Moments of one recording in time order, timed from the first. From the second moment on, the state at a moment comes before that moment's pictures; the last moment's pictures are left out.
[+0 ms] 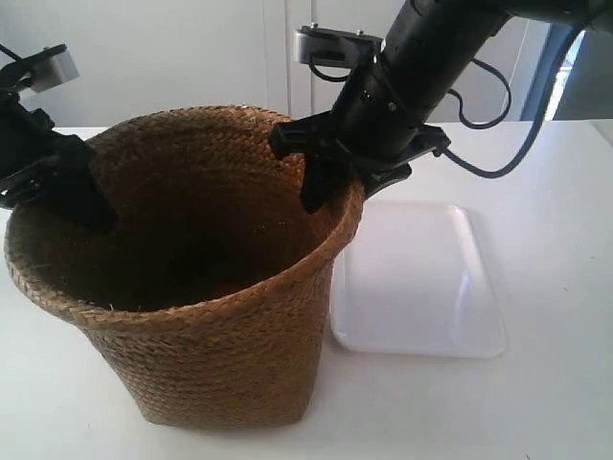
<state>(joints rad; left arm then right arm) 0.00 1.51 -1.25 -0.56 1.24 0.49 0.36 1.77 -1.58 0.31 1.14 -0.01</state>
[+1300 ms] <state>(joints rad) 0.00 1.43 -1.25 -0.65 1.12 0.49 0.40 1.65 -1.57 0.22 1.07 0.01</state>
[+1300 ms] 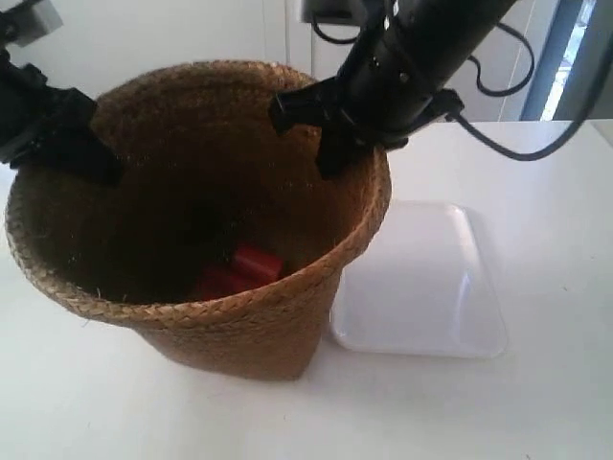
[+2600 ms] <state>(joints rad) -0.05 1.05 -0.94 -0.63 0.74 0.56 0.54 1.39 -1.13 -0.03 0.56 0.23</state>
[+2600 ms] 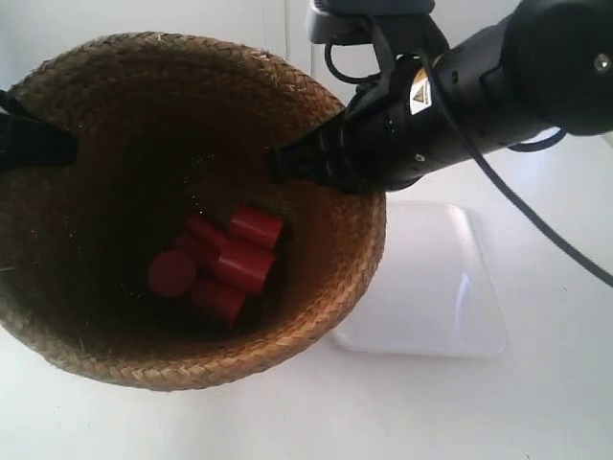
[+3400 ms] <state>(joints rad) -0.10 1.10 -0.98 -0.61 0.79 0.54 0.54 1.36 -1.14 -0.05 0.63 0.26</state>
